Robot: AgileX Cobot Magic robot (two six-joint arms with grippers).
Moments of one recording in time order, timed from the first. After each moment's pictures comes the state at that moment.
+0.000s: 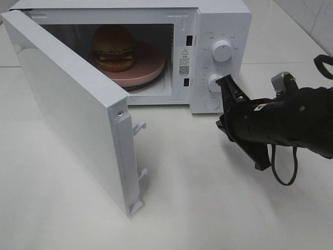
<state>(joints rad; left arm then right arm) -0.06 0.00 -0.52 -0.12 1.07 0.06 0.57 1.69 -0.62 0.80 -0.41 0.75</state>
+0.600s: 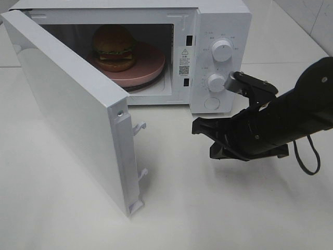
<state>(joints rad) -0.06 0.00 -0.52 -0.12 1.07 0.06 0.48 1.62 -0.69 0.64 0.16 -0.02</state>
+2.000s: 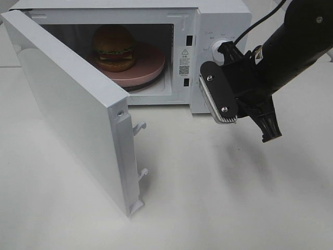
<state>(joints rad) -0.06 0.00 -0.52 -0.12 1.07 0.06 0.47 1.62 -0.99 -0.03 0.45 -1.38</state>
